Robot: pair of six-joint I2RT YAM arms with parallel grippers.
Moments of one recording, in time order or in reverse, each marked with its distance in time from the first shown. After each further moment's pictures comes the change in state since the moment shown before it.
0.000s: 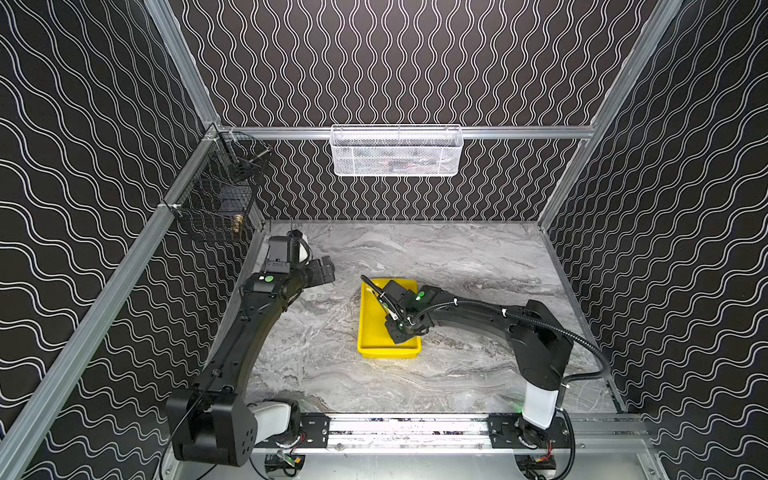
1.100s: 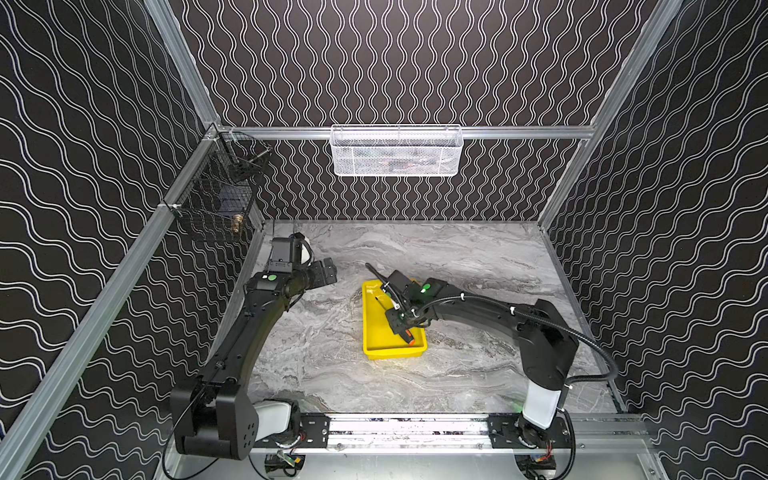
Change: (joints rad) left arm 0.000 0.027 -0.017 0.013 0.024 -0.022; right arm -0.056 -0.039 0.051 0.016 0.026 0.005
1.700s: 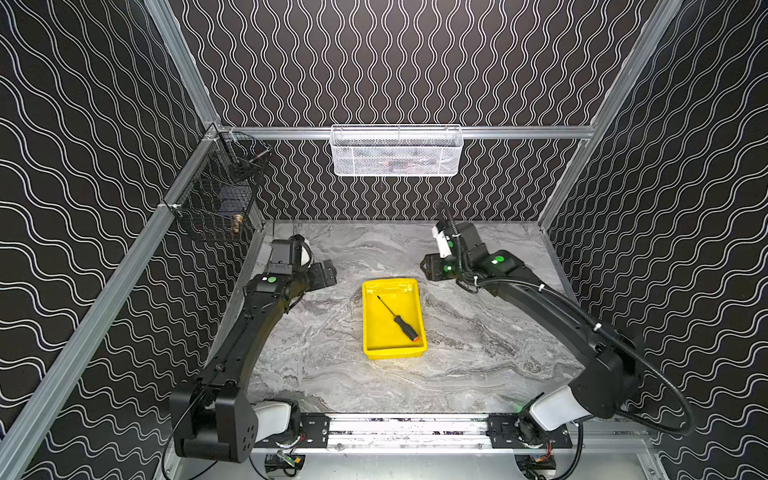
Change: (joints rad) left arm 0.000 -0.009 -0.018 -0.002 0.000 0.000; right arm -0.306 -0.328 -0.026 0.137 -0.026 -0.077
